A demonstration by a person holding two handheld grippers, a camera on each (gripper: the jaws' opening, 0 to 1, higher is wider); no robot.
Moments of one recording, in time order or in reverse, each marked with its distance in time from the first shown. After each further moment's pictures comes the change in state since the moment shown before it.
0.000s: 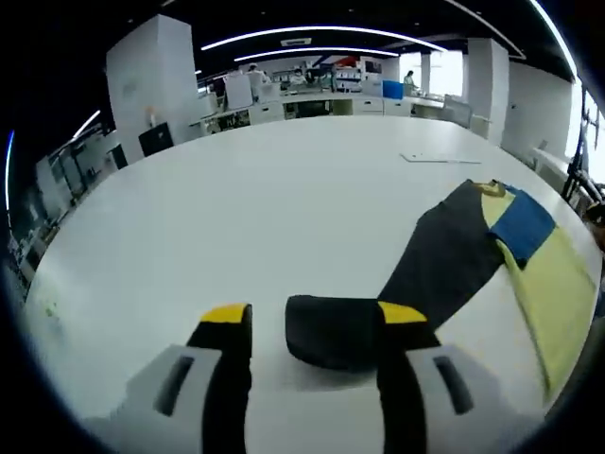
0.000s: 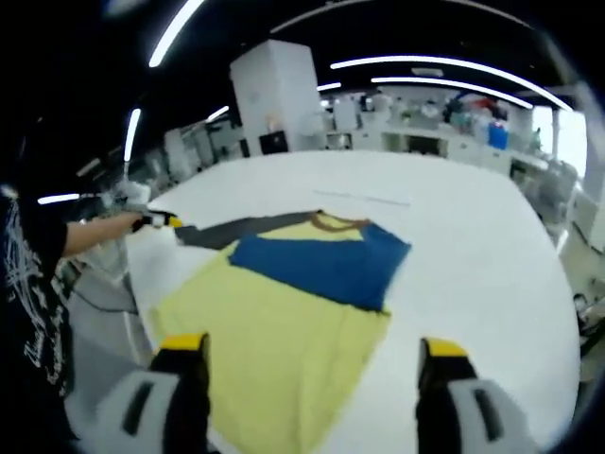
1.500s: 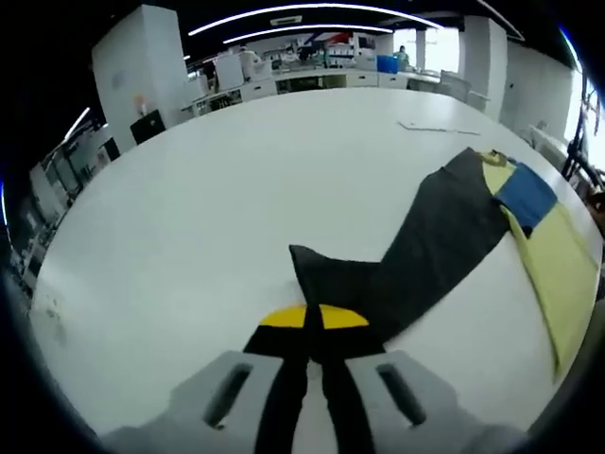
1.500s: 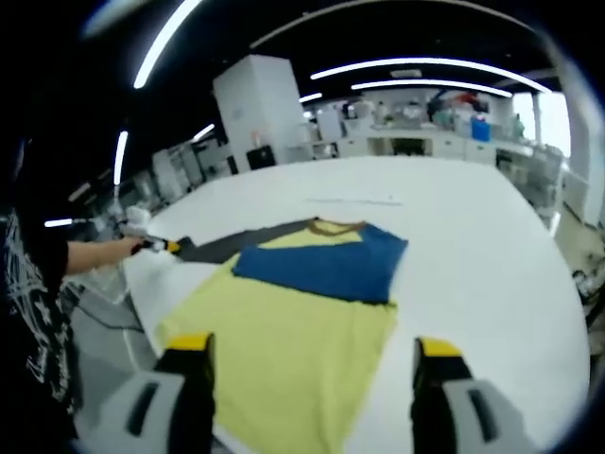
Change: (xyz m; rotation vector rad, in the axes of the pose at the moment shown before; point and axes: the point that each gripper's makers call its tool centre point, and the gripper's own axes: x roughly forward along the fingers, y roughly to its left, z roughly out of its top) left arm -0.009 -0.001 -0.021 0.029 0.060 -0.007; right arm -0.007 0.014 -0.005 0.074 -0.051 -0.029
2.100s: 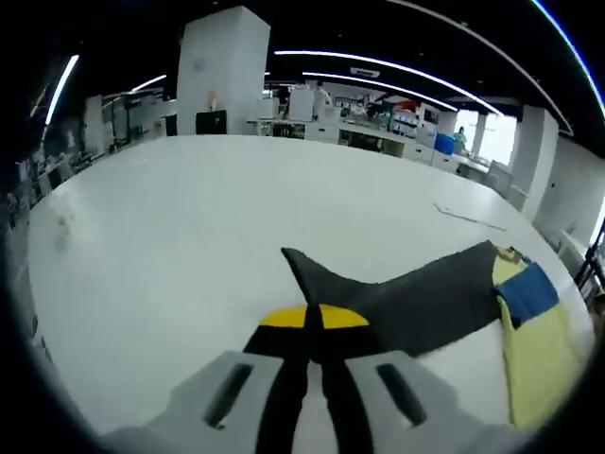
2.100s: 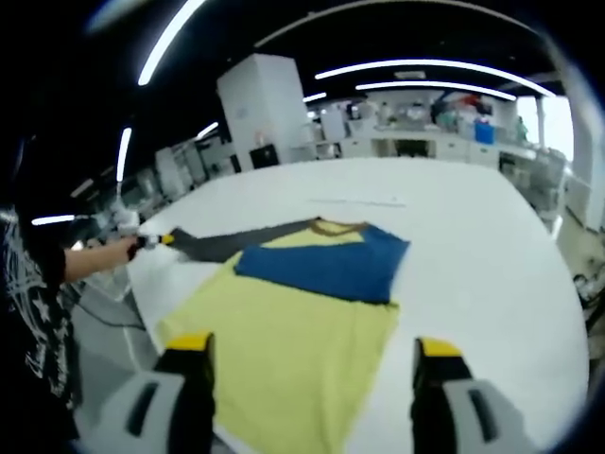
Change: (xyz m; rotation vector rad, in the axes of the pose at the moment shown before) left arm -0.029 0.010 0.002 -0.413 -0.219 0.125; right arm -0.002 0.002 -0.001 -0.002 -0.003 0.009
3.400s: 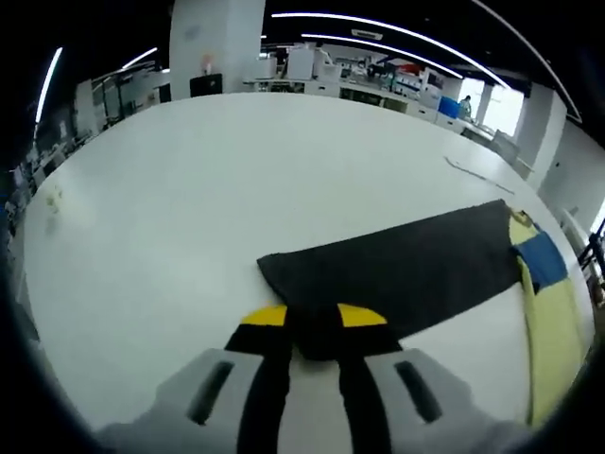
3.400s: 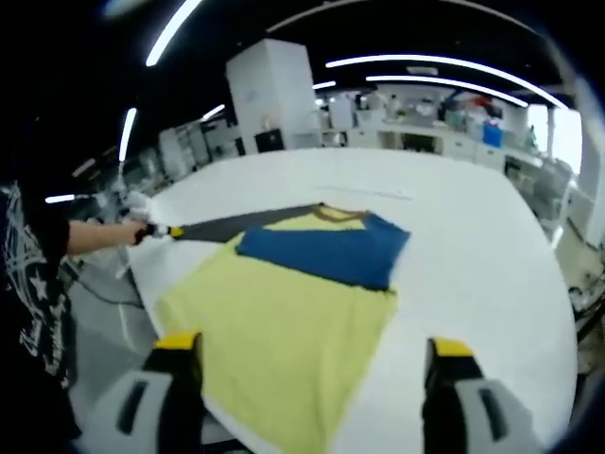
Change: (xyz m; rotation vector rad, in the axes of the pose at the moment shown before) left arm 0.025 0.014 -0.046 0.088 0.209 -0.004; right arm -0.014 0.007 -0.014 -0.065 0.065 -0.021
